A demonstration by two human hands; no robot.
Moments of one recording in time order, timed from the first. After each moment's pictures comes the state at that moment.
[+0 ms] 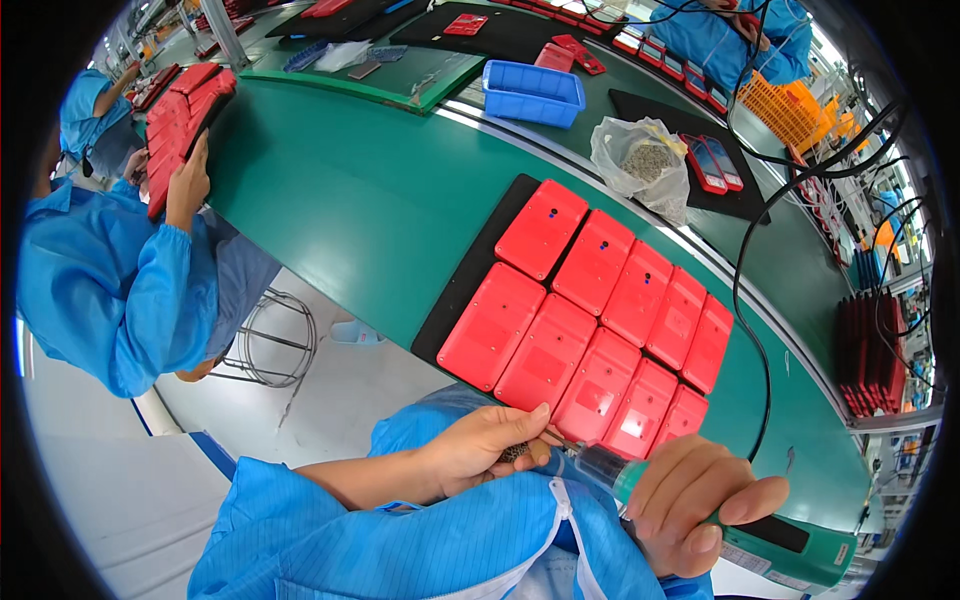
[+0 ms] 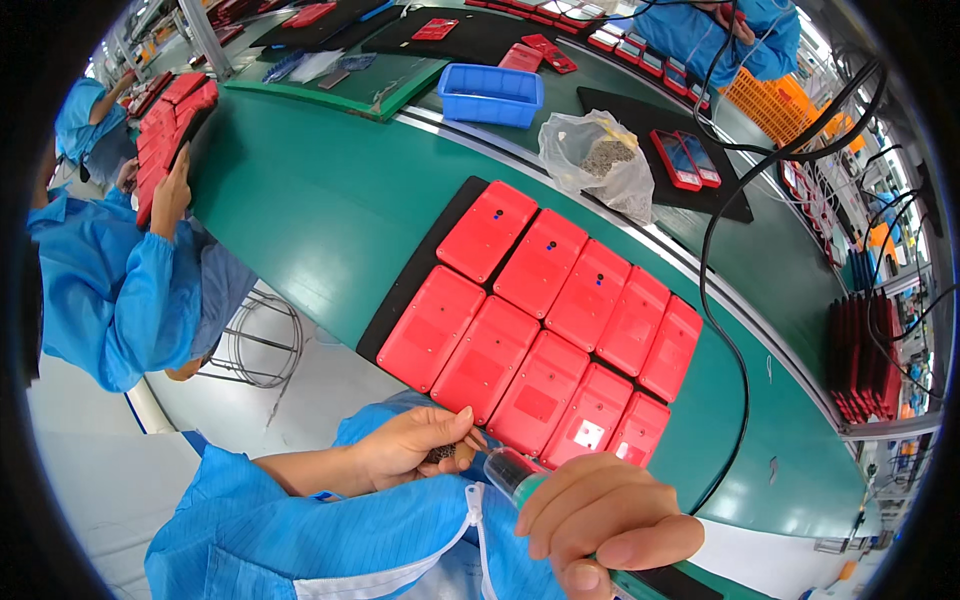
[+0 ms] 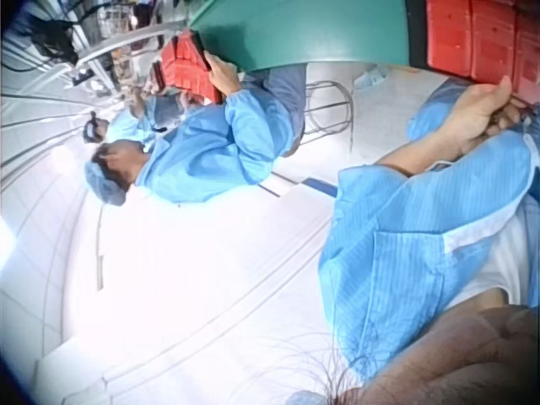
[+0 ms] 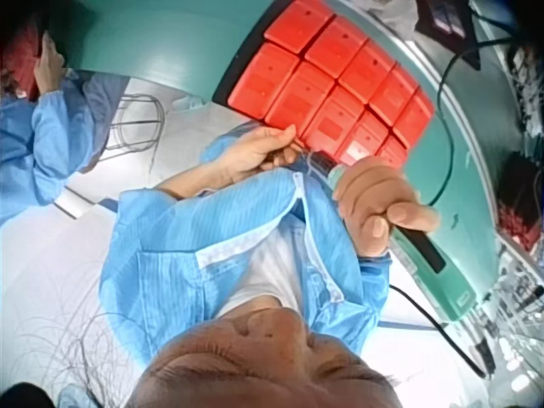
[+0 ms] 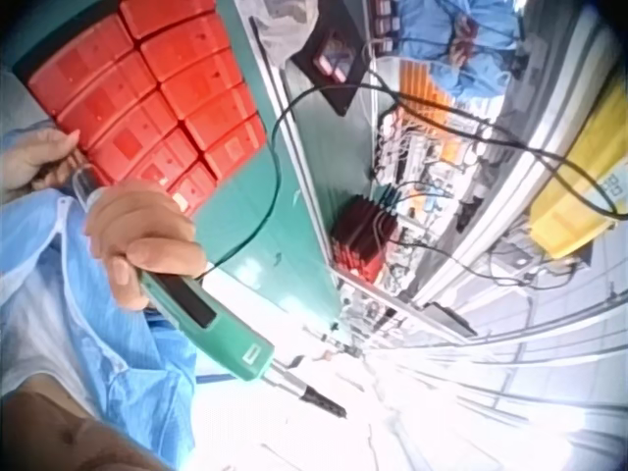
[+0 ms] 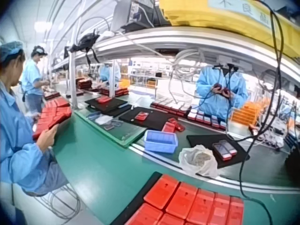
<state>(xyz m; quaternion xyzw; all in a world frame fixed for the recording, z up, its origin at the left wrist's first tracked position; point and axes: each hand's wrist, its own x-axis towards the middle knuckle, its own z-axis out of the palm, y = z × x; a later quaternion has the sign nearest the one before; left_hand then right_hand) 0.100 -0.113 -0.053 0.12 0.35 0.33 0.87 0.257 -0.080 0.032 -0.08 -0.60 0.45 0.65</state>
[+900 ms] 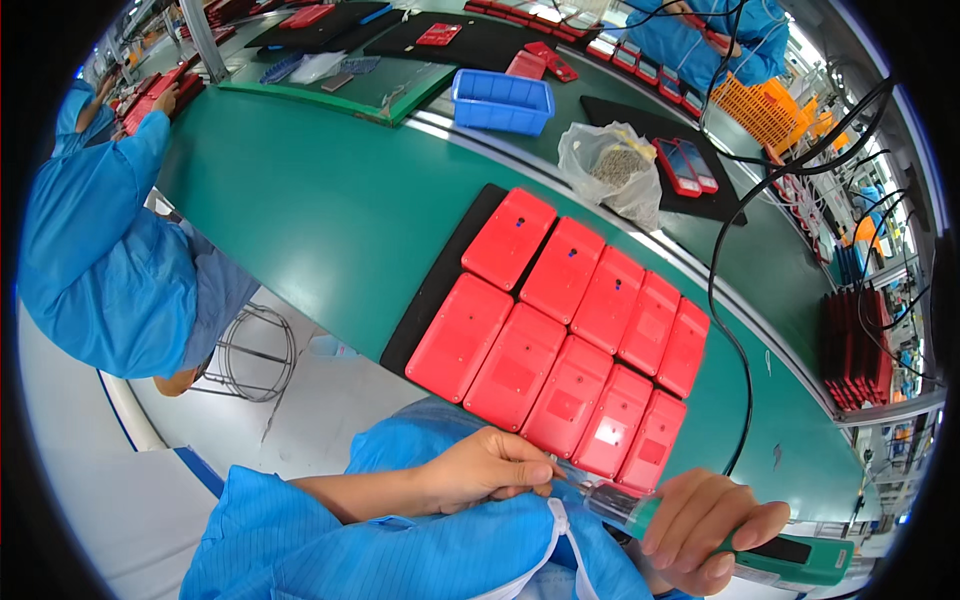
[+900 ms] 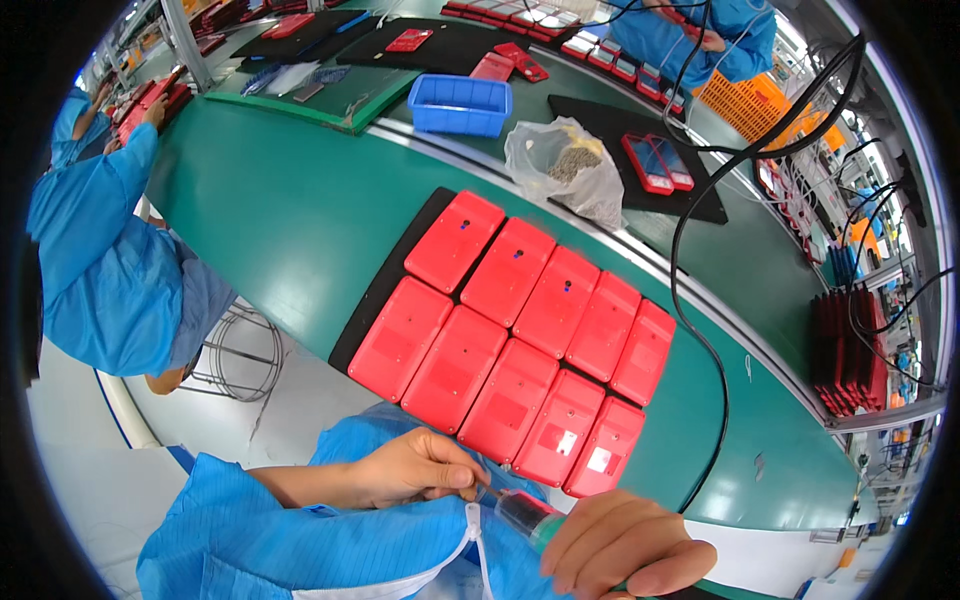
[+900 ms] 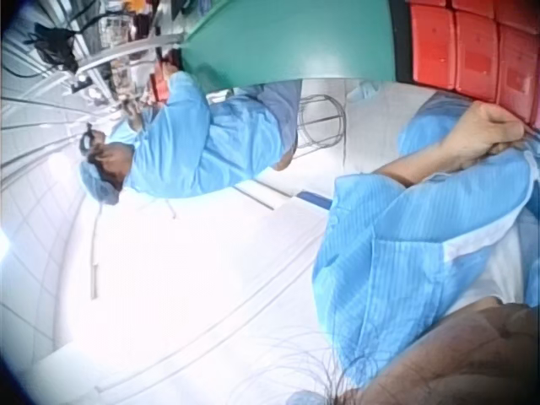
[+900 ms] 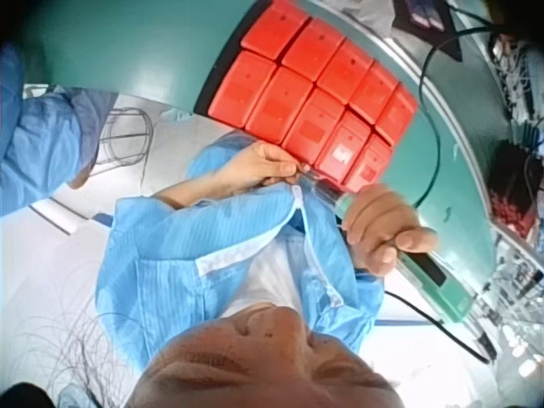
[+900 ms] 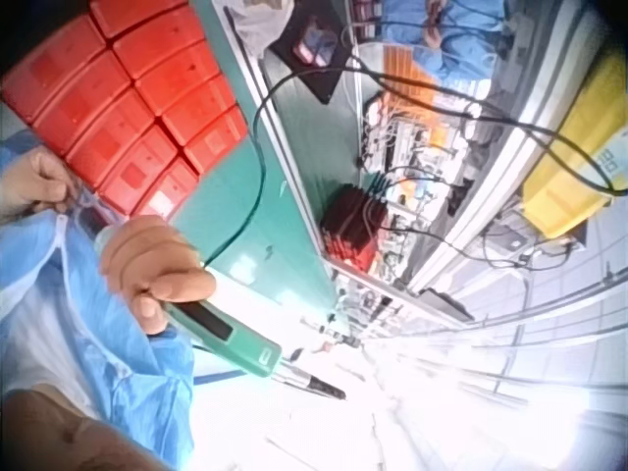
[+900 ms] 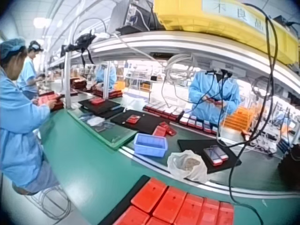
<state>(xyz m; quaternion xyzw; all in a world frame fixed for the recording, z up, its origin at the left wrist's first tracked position) 0.119 -0.112 -0.057 0.21 0.31 0.32 0.87 0.293 -0.083 0.041 -0.02 -0.62 0.48 0.63</state>
